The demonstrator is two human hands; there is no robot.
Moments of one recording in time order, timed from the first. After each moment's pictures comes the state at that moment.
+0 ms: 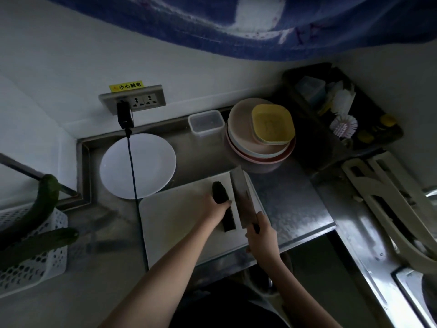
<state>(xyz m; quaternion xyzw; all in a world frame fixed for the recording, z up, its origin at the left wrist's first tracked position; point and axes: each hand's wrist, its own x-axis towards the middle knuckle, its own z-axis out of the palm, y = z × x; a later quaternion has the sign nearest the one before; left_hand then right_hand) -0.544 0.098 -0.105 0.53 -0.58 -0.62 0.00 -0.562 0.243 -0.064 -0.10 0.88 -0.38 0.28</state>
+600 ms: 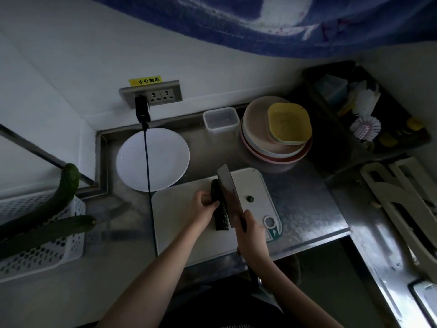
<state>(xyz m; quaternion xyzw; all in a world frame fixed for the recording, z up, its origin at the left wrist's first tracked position) -0.491 0.069 -0.116 0.53 -0.60 -0.59 0.12 -0.533 0.209 -0.067 -0.20 0.87 -0.36 0.28</state>
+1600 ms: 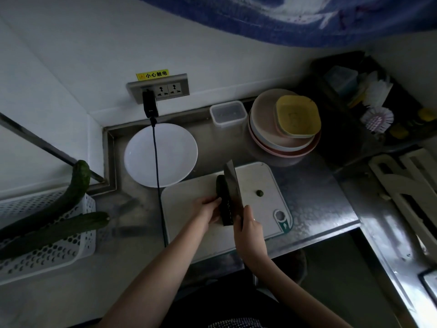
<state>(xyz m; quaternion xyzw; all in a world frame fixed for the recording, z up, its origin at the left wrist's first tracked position) -0.478 0.062 -0.117 0.59 -0.35 -0.73 0.03 -0.503 0.190 -0.065 -0.22 0.88 -0.32 0.29</state>
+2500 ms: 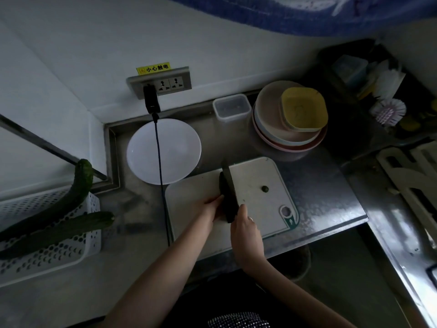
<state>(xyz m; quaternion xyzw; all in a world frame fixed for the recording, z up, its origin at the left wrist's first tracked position) -0.465 0.064 -0.103 0.57 -0.37 -0.73 0.07 -0.483 0.177 -0.064 -0.24 0.91 -0.21 0.28</state>
